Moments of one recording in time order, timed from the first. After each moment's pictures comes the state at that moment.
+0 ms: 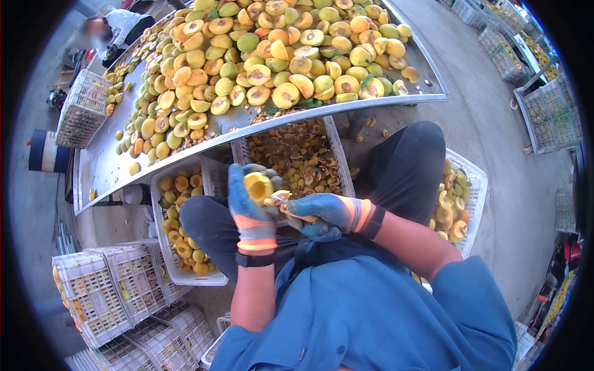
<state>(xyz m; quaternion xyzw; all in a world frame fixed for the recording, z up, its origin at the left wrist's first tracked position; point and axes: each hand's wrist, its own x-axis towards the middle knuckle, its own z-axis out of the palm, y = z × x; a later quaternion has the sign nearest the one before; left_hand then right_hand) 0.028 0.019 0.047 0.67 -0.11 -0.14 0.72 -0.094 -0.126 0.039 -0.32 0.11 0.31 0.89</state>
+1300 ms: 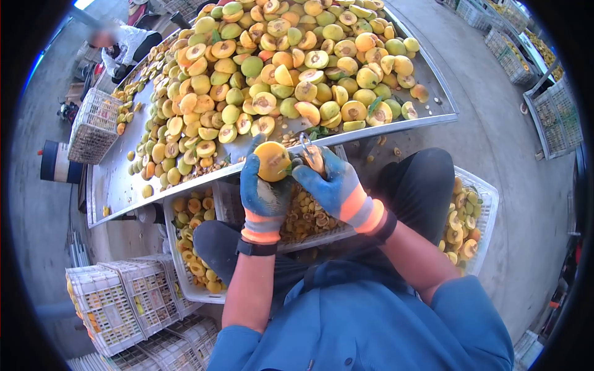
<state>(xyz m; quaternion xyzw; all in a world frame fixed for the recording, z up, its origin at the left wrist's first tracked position) 0.089 -0.057 0.059 0.33 -0.08 -0.38 0.86 -0.034 -0.175 0.058 -0.68 0.17 -0.25 0.66</state>
